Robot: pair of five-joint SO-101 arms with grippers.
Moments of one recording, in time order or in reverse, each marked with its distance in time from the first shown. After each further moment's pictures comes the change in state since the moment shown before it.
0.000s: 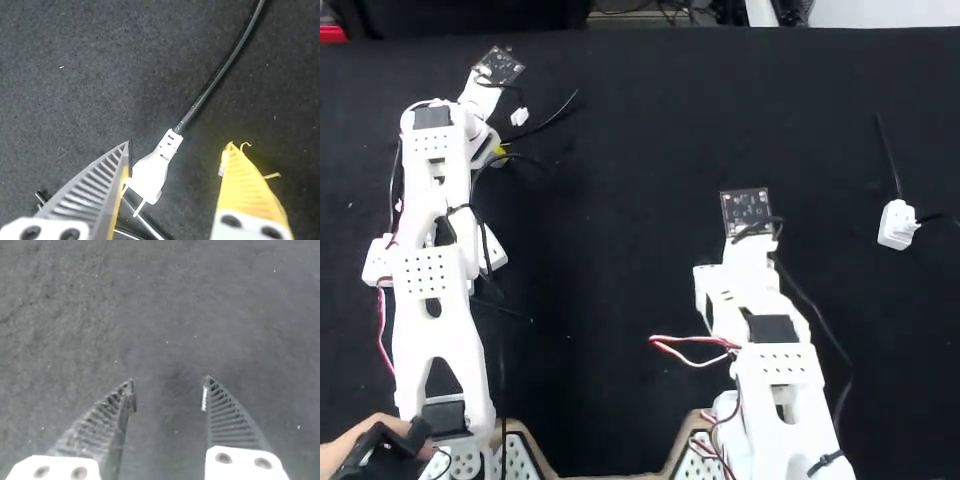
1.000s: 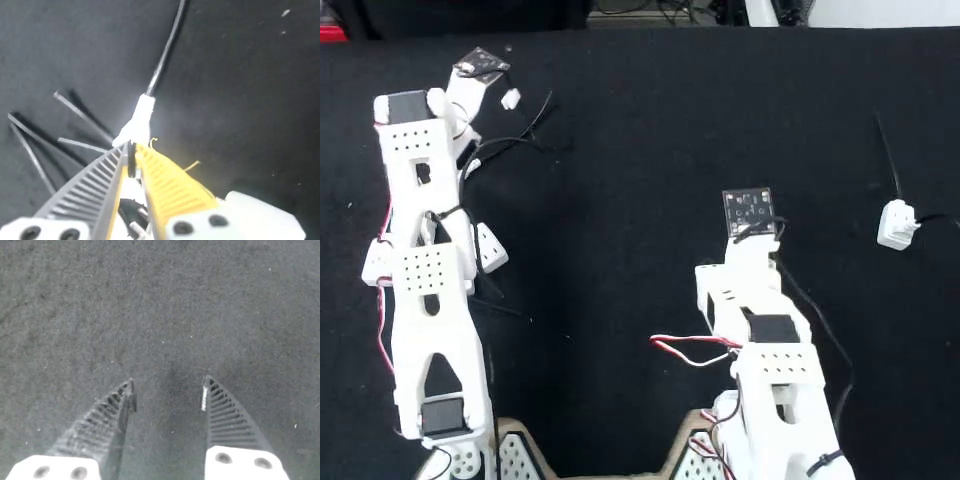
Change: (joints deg) left arm -2.1 2.7 -26.7 36.1 2.8; right arm 0.6 0.0 0.0 -0.1 0.0
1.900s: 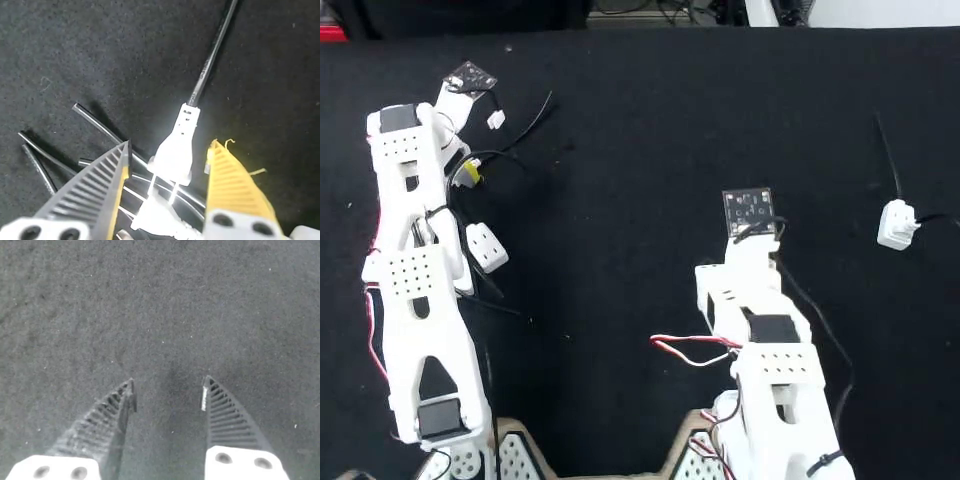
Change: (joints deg) left arm -4.0 -0.6 17.8 -18.5 -6.9; right arm 0.0 0.0 0.0 0.0 0.0
